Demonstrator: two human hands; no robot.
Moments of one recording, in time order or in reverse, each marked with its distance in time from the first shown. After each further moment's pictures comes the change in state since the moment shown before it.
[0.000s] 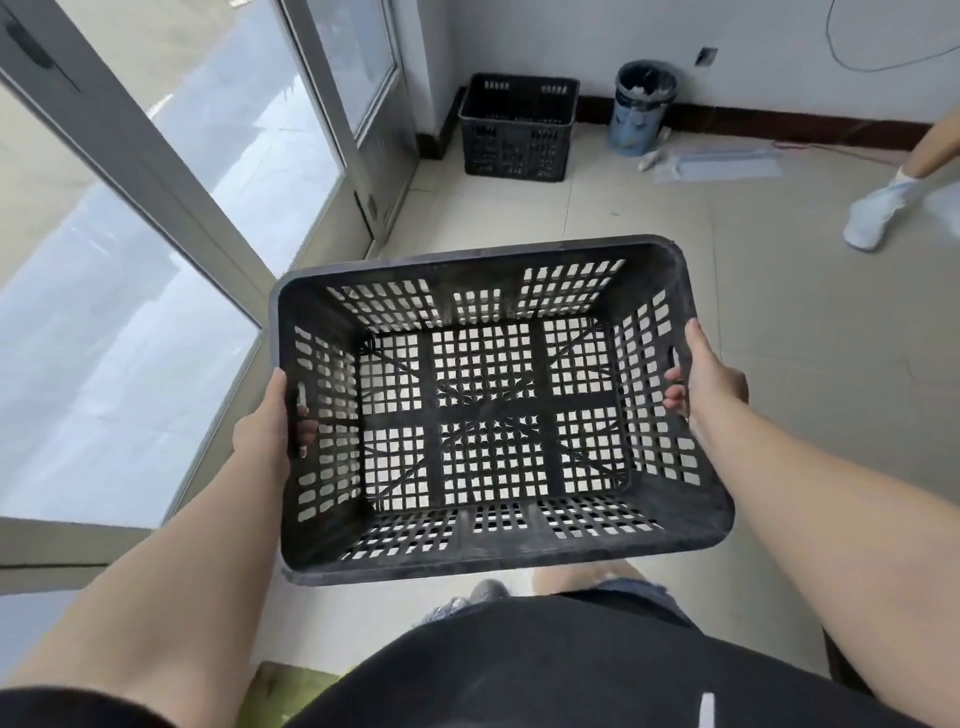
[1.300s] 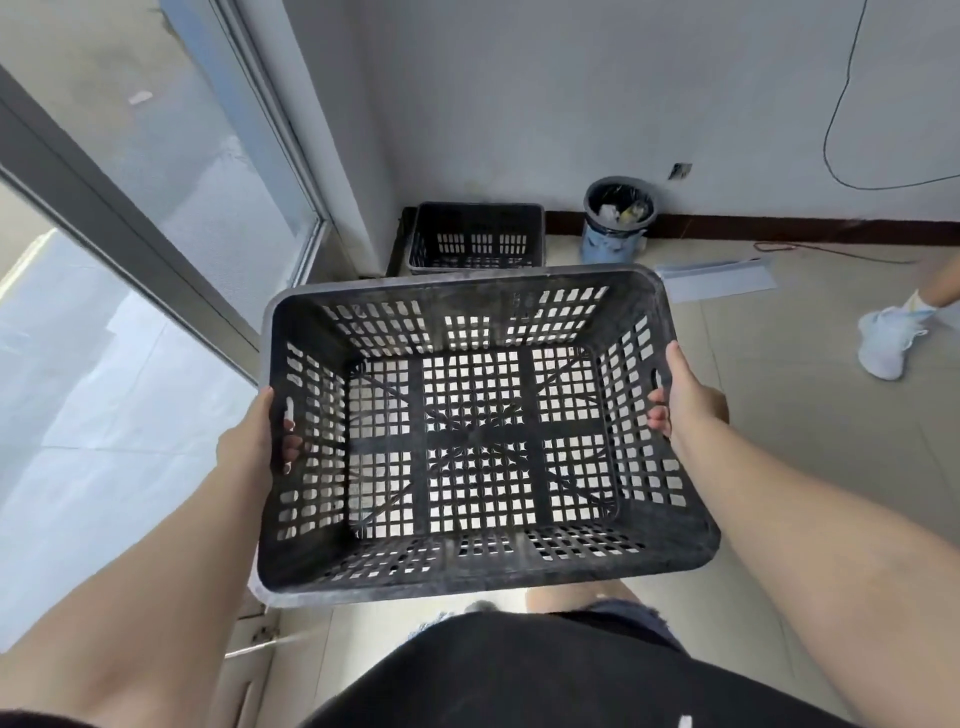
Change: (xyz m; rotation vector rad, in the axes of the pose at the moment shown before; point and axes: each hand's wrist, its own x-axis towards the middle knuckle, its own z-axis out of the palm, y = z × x) left_hand 0.322 0.424 0.451 0.117 -0.092 0.053; right_hand 0.365 -0.398 0.350 -0.007 0.107 0.051
